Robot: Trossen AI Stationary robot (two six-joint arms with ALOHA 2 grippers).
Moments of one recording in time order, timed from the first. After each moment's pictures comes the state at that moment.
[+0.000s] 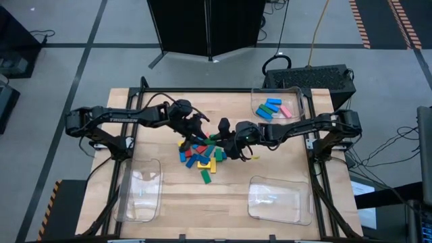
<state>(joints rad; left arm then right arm) 0.29 1.42 0.86 -0.11 0.58 0.16 -0.01 1.63 0.96 0.27 0.05 -1.05</state>
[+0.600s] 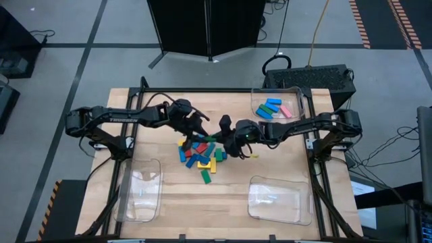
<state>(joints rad) 0.29 1.42 0.86 -0.07 0.48 0.16 -0.03 1.63 0.96 0.25 0.10 -0.99</state>
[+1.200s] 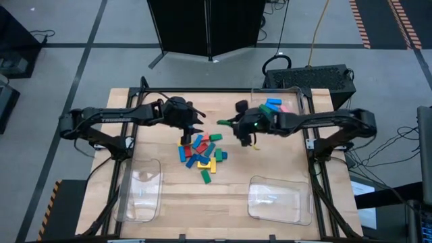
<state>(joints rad) 0.30 1.32 0.86 -0.22 0.21 0.24 -0.13 1.42 0.96 -0.12 0.24 -0.69</state>
